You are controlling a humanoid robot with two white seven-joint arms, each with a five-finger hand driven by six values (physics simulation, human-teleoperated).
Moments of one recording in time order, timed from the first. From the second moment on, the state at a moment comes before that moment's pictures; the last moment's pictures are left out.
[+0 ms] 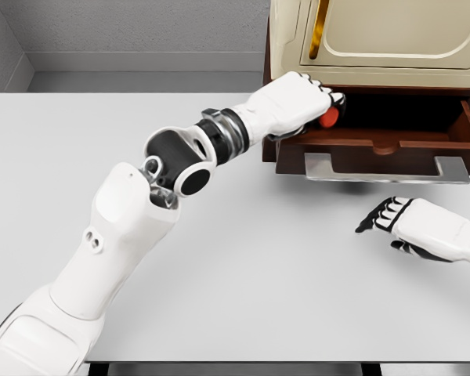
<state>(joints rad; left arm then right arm) -0.68 0.00 -0.57 -1.62 -0.97 -0.14 -0.61 0.13 -0.97 0.14 -1.77 0.52 -0.61 0.17</state>
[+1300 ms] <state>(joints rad) -0.73 0.00 -0.64 -1.64 -1.00 -0.14 -0.61 0.10 -0.94 0.14 -1.77 0.52 -0.61 0.22</state>
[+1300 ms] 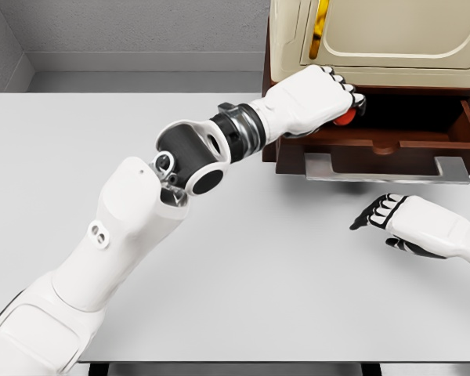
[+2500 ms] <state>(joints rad) -0.62 0.20 -0.30 -1.80 -0.62 -0.59 -0.61 0.06 -0.94 0.14 -1.77 0.52 -0.61 0.22</state>
